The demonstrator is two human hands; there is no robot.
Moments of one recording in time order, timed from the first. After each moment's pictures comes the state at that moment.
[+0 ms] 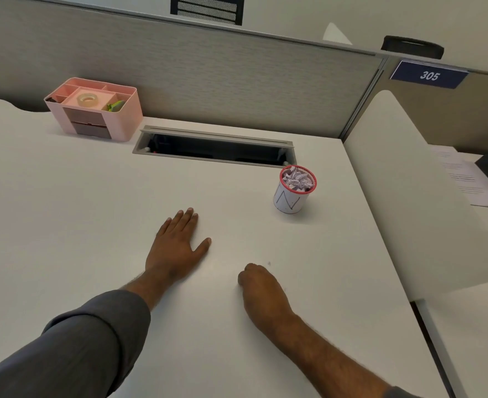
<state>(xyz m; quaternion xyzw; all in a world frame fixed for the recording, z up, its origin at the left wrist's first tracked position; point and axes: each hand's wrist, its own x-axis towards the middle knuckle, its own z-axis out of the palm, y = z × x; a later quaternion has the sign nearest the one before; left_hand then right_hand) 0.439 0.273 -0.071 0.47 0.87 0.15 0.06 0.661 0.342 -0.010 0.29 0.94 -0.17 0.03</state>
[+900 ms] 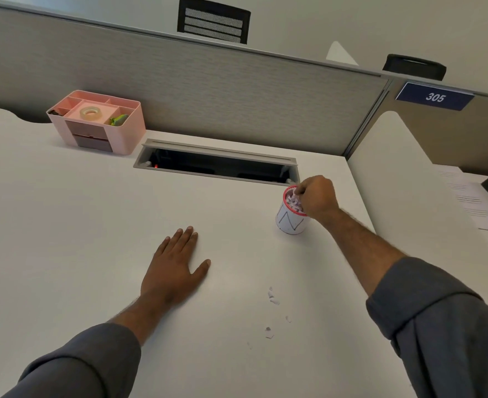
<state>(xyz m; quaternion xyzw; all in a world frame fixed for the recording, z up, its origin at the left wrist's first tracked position) 0.439 0.274 -0.075 0.47 0.87 0.16 0.06 0.591 0.575 0.066 0.50 0.84 -0.18 -0.08</state>
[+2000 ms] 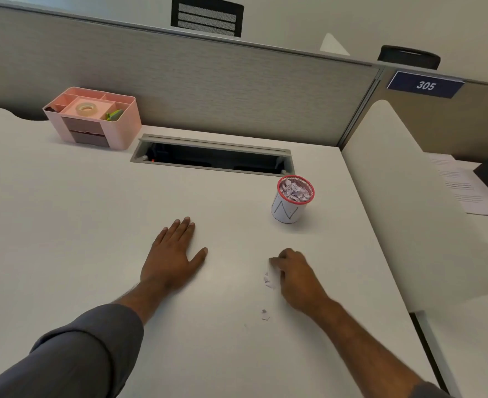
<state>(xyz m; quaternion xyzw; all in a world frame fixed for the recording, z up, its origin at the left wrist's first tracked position) 0.438 0.274 -0.074 0.47 0.87 0.15 0.06 0.694 0.427 -0.010 0.33 0.91 -0.24 -0.05</state>
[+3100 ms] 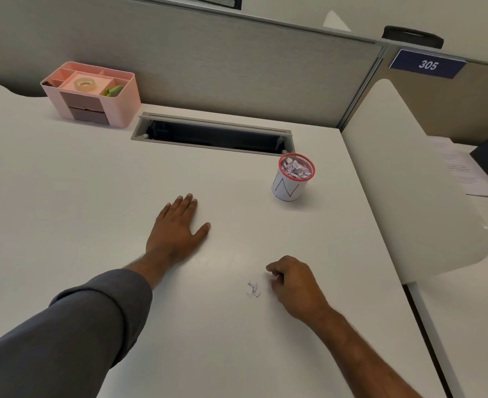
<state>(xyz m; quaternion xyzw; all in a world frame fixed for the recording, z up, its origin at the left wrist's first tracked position) 0.438 0.274 -0.074 0.47 0.87 0.15 0.05 0.721 0.362 0.001 0.39 0.87 -0.31 -0.04</state>
